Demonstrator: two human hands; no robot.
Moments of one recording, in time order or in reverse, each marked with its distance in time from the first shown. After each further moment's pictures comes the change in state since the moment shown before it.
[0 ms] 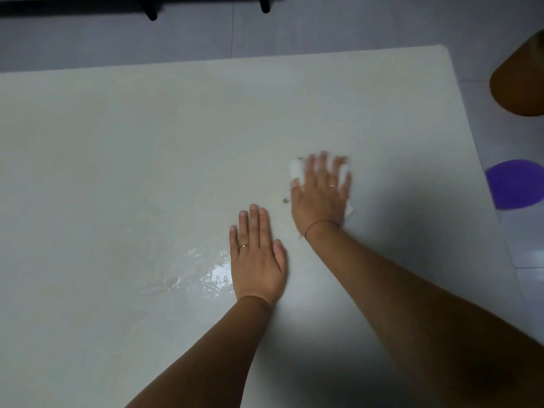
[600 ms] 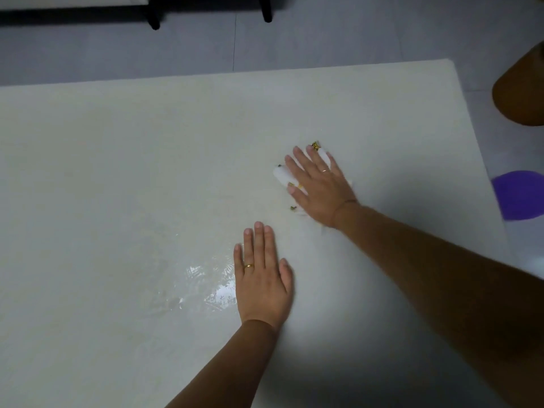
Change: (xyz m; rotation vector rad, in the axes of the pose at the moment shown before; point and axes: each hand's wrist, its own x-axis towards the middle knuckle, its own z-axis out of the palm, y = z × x) left_hand 0.001 0.001 -0.004 -0.013 -0.011 -0.006; right_hand 0.059 0.013 -0.016 -0.085 -0.046 -0.559
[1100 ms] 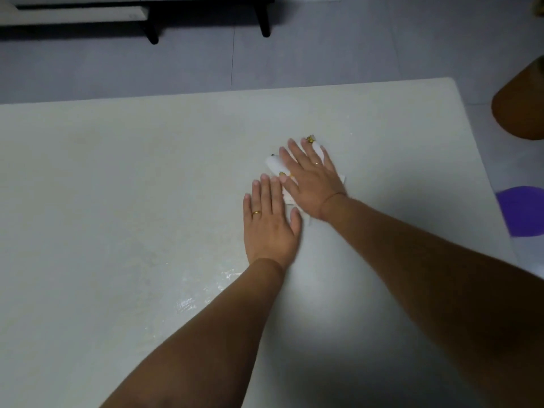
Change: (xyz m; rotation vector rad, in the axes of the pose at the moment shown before) left_hand 0.134 0.028 -0.007 -0.004 0.047 0.040; right_hand 0.060 0.010 -0.007 0.051 0.009 0.056
